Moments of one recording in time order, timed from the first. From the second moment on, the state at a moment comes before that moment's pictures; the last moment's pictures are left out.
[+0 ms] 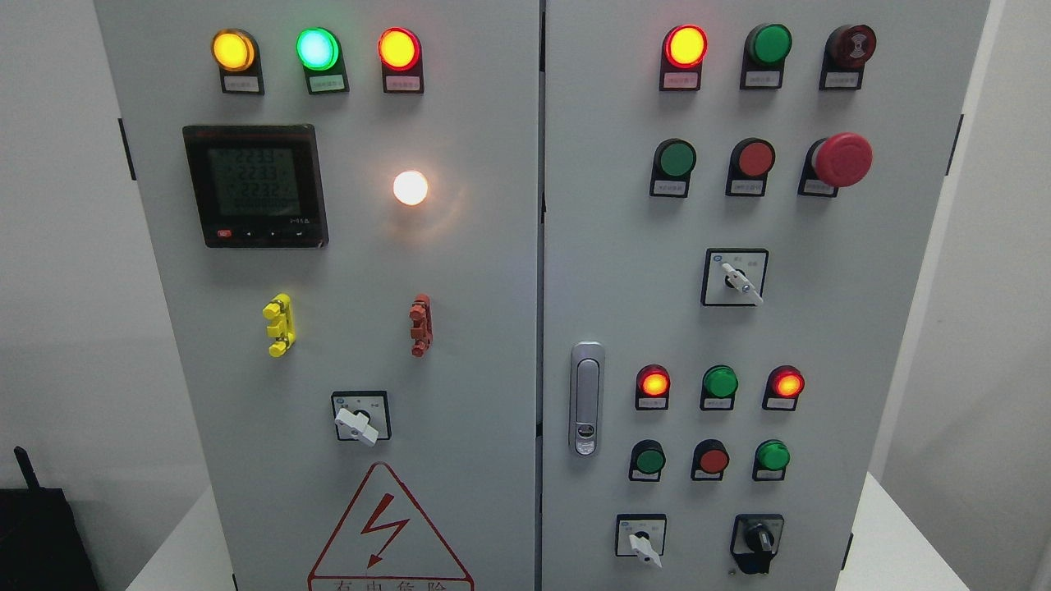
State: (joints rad) left arm 0.13 -0.06 0.04 -0.11 0.00 -0.04 -0.16; right arm 0.27 0.09 -0.09 -0.93 -0.05 -0.41 0.17
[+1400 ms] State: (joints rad) left arm 0.13 -0.06 0.04 -0.11 0.00 -0.04 -0.16; right arm 0.36 0.10 -0.08 -1.50 -0.05 -0.39 0.13
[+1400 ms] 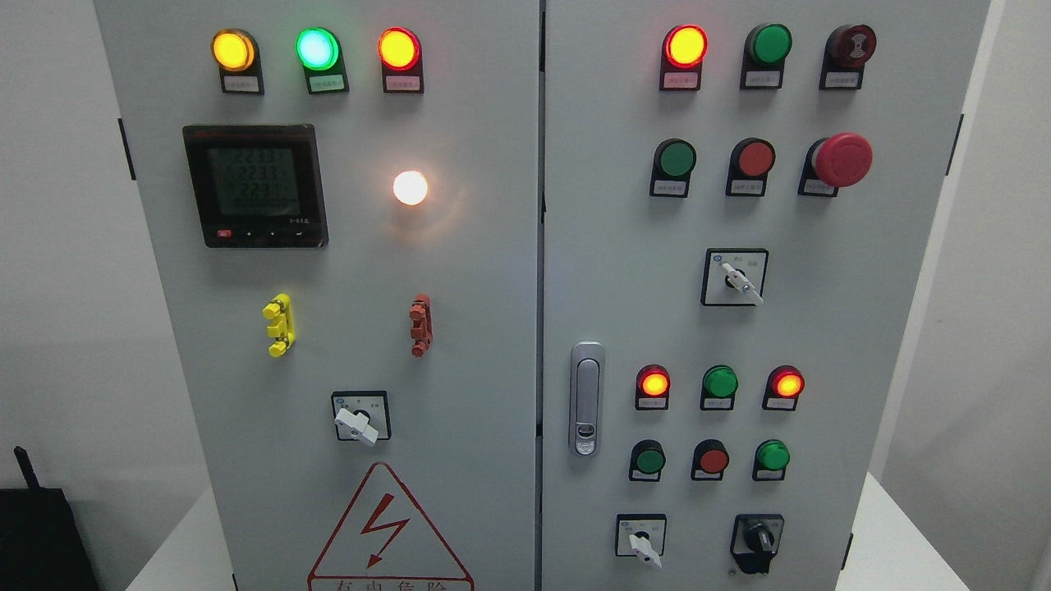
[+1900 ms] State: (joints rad) left arm 0.13 -0.06 0.04 -0.11 0.00 -0.04 -0.16; right arm 0.35 0.09 -0.07 -1.62 -0.05 -0.34 0.11
